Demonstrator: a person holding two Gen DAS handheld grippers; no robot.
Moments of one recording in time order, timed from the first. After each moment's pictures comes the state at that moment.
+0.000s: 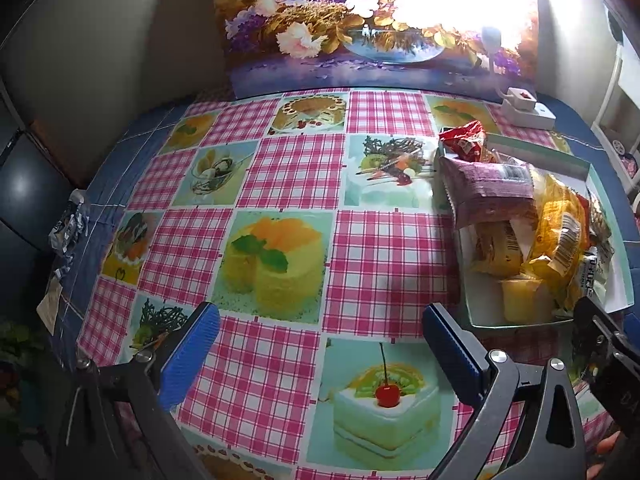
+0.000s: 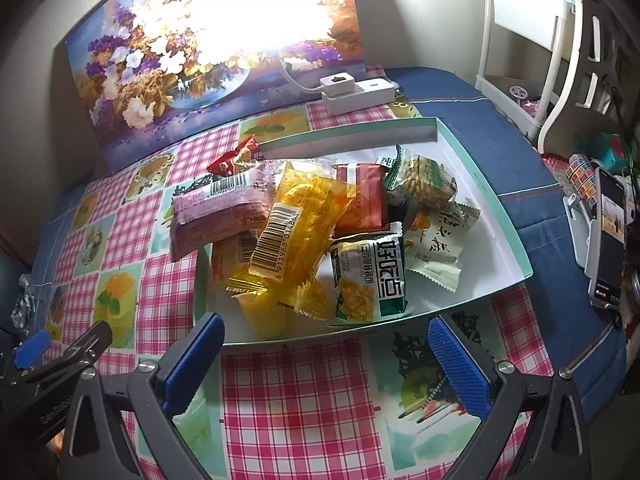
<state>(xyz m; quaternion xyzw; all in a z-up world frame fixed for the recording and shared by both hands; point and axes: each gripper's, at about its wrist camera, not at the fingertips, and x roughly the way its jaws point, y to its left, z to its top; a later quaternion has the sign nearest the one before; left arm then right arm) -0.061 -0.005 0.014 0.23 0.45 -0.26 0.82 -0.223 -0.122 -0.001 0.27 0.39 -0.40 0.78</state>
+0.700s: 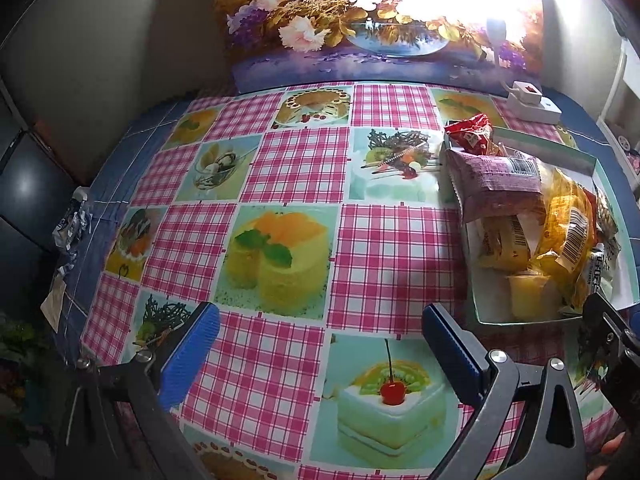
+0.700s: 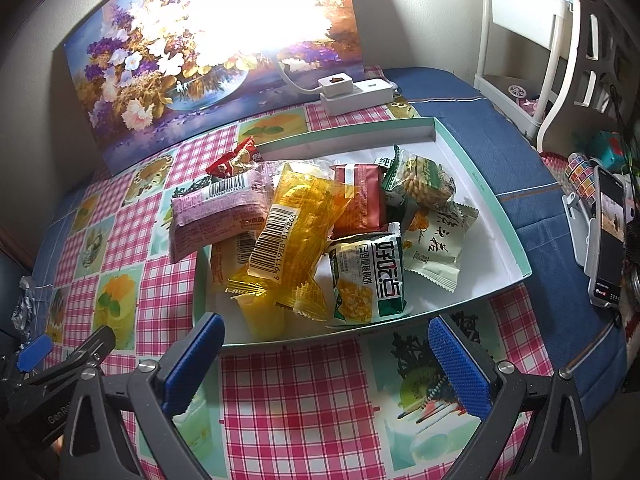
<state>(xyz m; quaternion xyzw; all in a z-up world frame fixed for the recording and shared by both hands) -0.061 -0.006 0.011 0.24 0.46 -0.25 0.82 -0.224 -0.121 -0.001 0.27 0.39 -0.40 0.78</state>
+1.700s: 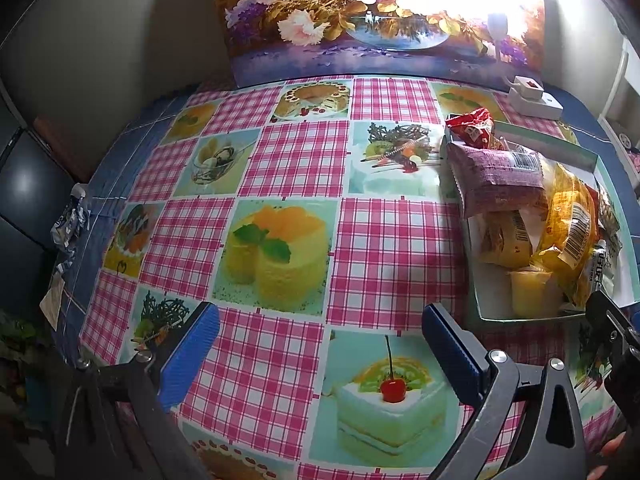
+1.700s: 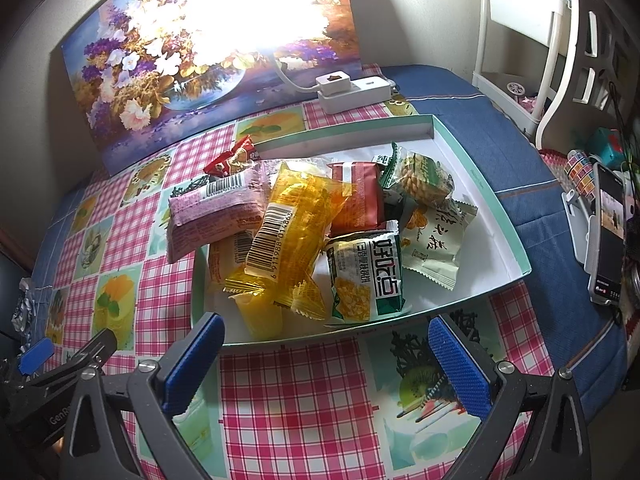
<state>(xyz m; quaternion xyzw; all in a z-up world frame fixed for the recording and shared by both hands) -0.060 -0.006 0.007 0.24 0.47 -0.24 0.82 -0.226 -0.121 -0.003 0.28 0.39 -0.41 0.78</state>
